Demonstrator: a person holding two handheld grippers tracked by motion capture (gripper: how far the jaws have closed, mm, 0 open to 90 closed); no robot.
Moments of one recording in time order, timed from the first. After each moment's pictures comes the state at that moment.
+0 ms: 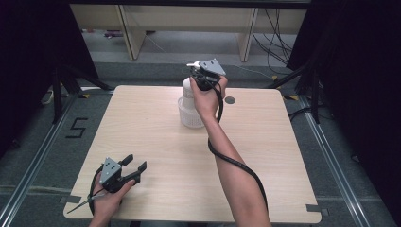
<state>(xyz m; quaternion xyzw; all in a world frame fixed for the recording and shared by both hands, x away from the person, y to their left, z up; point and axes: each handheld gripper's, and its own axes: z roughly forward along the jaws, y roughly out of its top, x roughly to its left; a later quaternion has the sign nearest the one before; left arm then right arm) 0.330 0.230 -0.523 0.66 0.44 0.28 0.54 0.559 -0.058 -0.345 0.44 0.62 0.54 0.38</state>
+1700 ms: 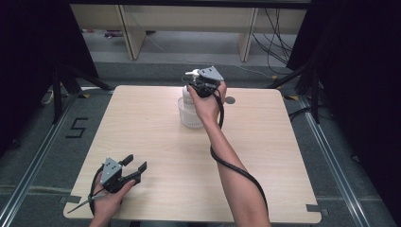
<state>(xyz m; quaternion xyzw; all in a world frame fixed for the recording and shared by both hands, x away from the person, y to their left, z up) 0.330 0.229 -0.523 0.66 0.44 0.28 0.54 0.557 -0.059 -0.369 0.44 0.65 0.51 0.35</state>
